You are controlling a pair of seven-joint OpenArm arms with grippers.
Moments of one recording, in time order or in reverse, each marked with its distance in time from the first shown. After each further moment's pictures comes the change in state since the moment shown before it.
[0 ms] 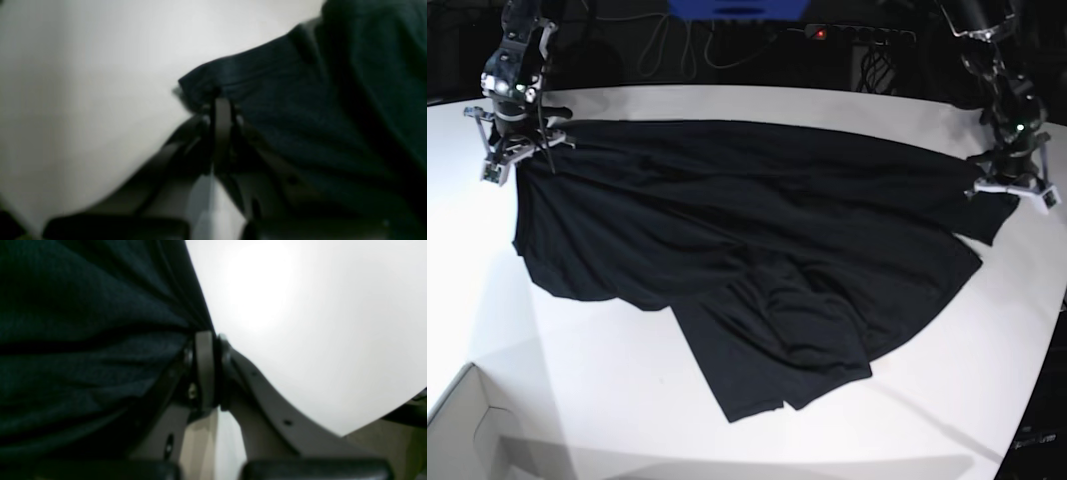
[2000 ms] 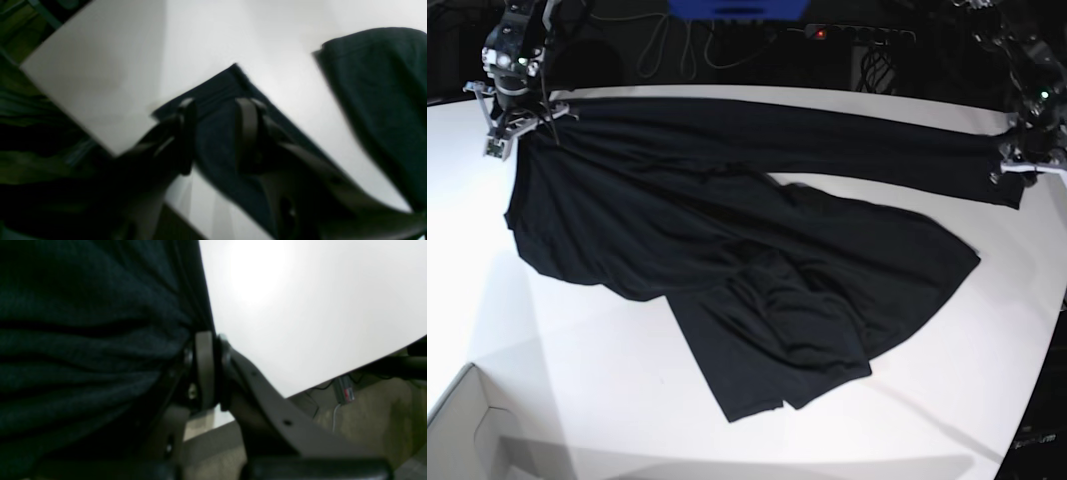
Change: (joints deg) left arm 6.0 4.7 -9.8 17.0 -0.1 -0.2 12.5; right arm -6.4 -1.3 -0.2 6.6 0.0 0.0 -3.5
